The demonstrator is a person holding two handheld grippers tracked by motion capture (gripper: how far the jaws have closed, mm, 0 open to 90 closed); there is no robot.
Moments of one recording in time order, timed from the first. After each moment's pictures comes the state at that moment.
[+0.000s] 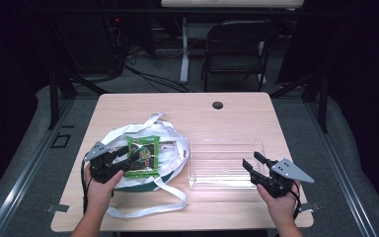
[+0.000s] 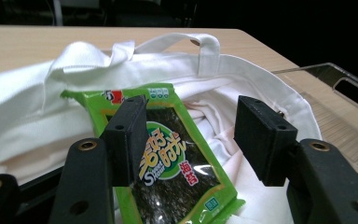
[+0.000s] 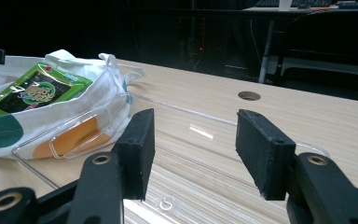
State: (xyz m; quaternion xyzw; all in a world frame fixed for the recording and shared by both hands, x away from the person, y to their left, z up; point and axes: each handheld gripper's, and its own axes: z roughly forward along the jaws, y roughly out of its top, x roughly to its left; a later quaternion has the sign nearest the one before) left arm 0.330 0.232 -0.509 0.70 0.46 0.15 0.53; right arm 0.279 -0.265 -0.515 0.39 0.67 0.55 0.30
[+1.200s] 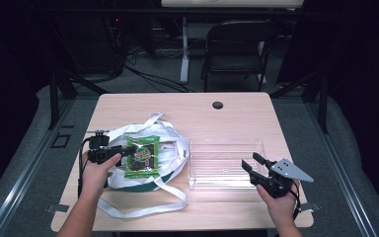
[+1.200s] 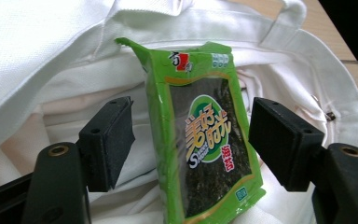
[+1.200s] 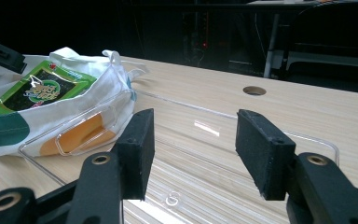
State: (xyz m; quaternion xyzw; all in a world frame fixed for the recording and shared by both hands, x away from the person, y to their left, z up) left arm 0.380 0.246 -0.497 0.70 0.59 0.04 0.41; right arm 0.280 -0.264 -0.516 0.40 0.67 0.55 0.29
